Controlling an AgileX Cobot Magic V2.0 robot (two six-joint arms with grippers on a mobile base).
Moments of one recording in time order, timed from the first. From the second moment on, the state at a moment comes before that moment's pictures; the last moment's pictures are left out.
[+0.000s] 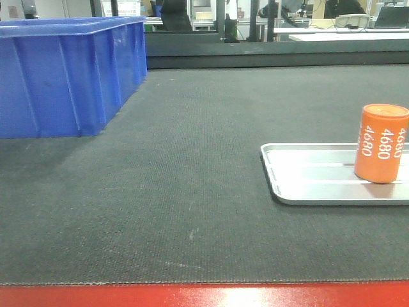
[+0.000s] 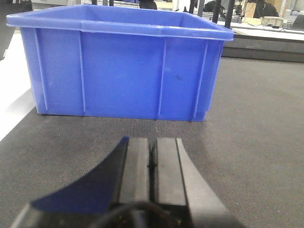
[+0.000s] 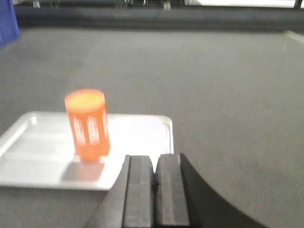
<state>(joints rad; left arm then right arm) -0.07 -0.01 0.03 0.00 0.05 -0.08 -0.03 -0.01 -0.02 -0.02 0.24 0.05</state>
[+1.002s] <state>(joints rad) -0.07 -0.01 0.03 0.00 0.05 -0.08 -0.03 -0.01 0.03 -0.02 0.15 0.05</state>
